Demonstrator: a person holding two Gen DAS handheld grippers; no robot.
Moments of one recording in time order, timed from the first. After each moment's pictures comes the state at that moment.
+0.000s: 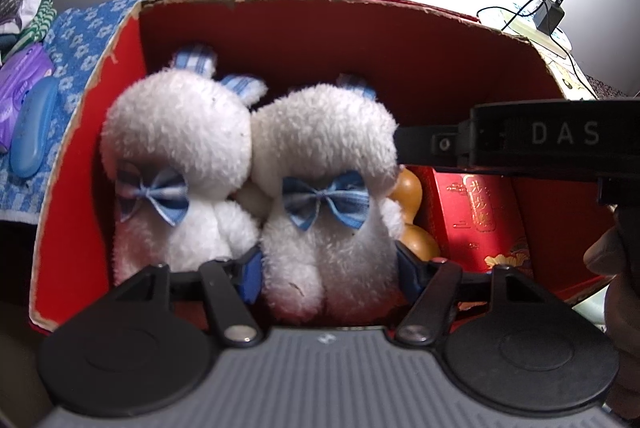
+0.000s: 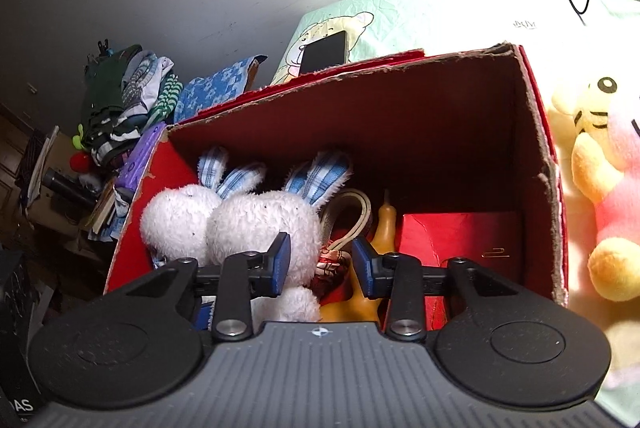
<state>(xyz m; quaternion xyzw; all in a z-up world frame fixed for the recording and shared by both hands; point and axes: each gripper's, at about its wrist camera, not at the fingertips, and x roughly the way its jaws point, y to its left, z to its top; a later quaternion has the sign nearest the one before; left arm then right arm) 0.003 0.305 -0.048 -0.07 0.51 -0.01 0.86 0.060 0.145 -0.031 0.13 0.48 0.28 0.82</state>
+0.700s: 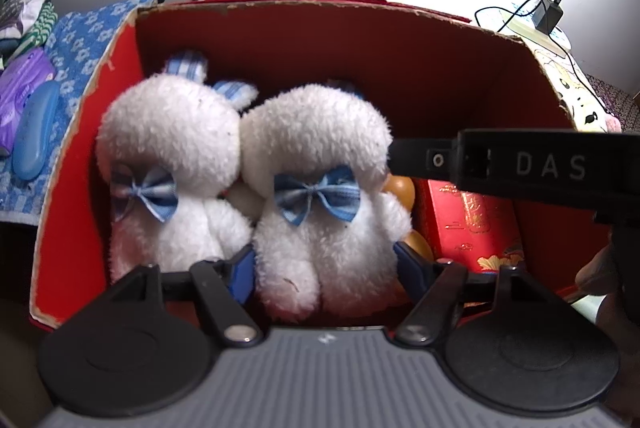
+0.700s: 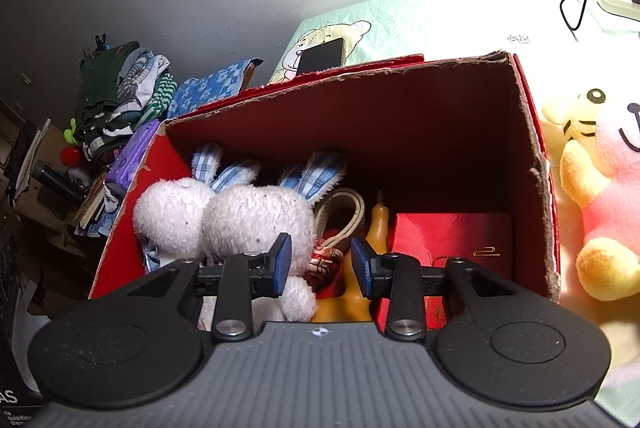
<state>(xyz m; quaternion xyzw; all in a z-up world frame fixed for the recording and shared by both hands) 0.005 0.294 -0.043 -0.07 0.51 -0.01 0.86 0.051 0.143 -0.028 0.11 0.47 0.27 0.83</state>
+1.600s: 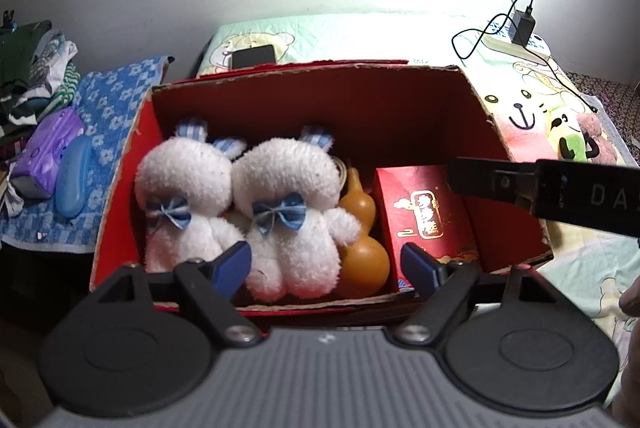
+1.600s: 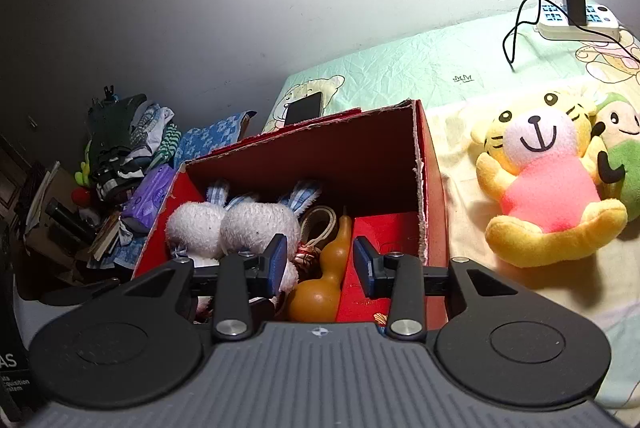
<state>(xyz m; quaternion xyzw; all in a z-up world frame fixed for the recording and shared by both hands) -0.030 0.252 0.009 -0.01 0.46 0.02 0.89 0.000 0.083 0.013 0.15 0.41 0.25 0.87</state>
